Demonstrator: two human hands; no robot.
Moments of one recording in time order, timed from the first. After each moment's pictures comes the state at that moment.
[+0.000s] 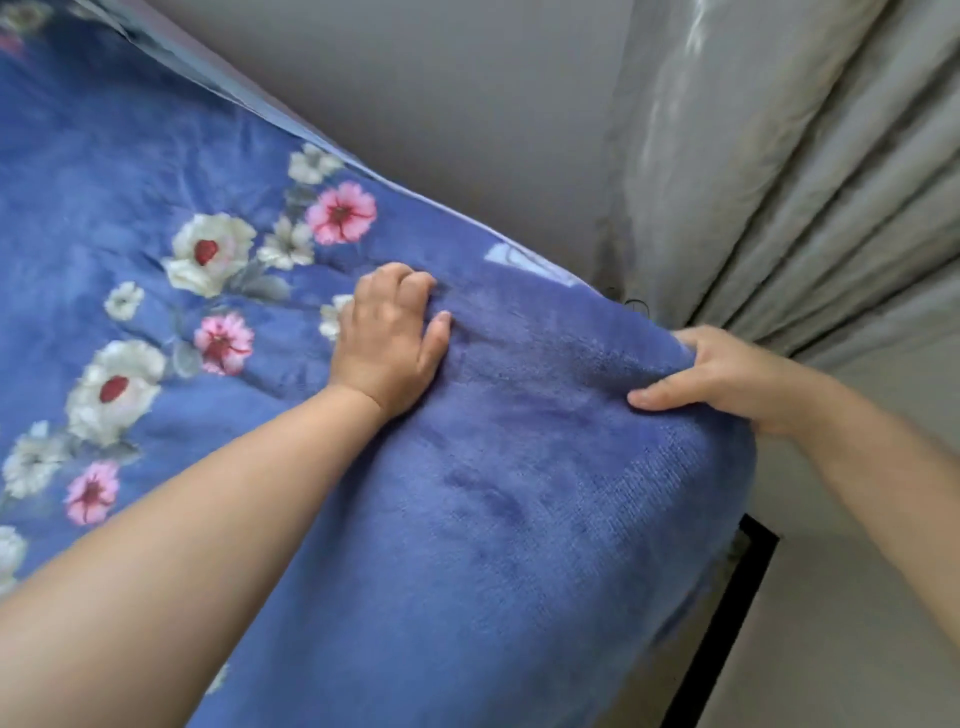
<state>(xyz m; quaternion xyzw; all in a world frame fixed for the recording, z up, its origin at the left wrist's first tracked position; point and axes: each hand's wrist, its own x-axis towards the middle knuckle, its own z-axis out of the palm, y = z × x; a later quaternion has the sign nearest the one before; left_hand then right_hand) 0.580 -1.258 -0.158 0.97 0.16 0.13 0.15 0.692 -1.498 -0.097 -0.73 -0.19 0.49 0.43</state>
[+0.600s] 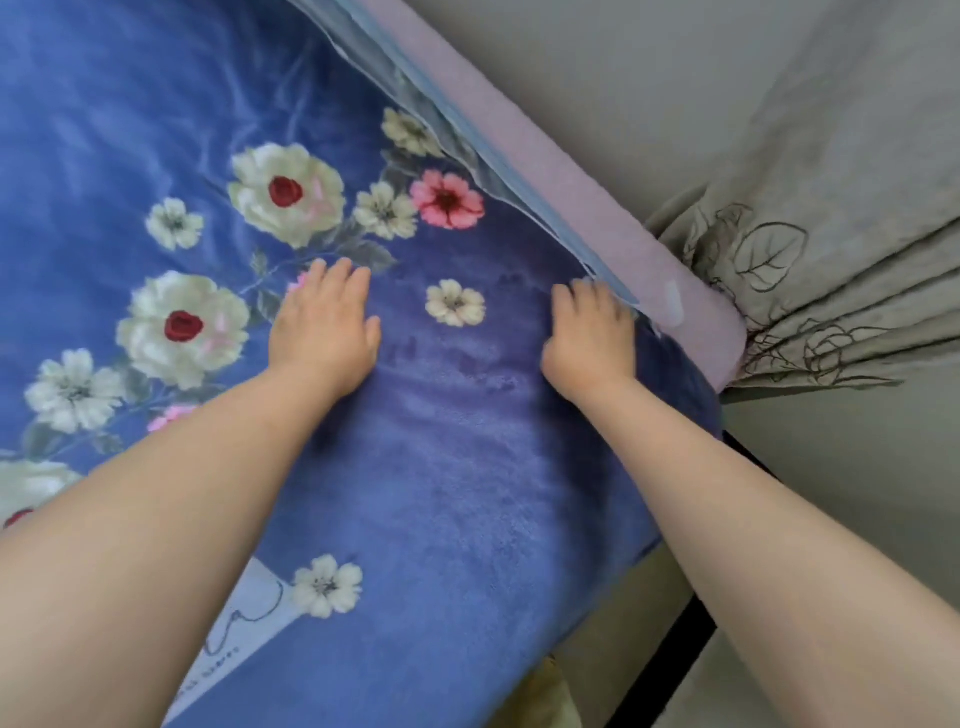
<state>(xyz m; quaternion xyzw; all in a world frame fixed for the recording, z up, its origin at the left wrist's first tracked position) 0.516 -1.165 -0.279 0.94 0.29 -0.14 0.12 0.634 -1.348 -0.285 -0.95 -0.27 0.15 -0.01</state>
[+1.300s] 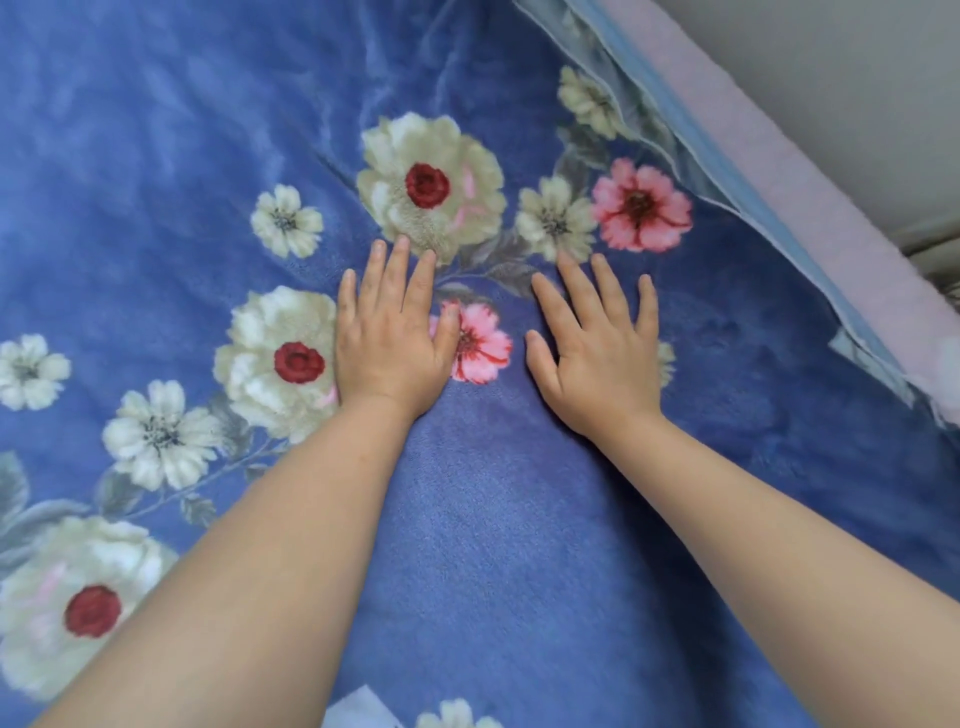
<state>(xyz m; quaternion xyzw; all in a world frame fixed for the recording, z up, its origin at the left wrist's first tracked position) 0.512 -1.085 -0.366 0.92 0.36 -0.03 0.14 0.608 -1.213 -0.370 -0.90 -0.43 -0.01 0.05</state>
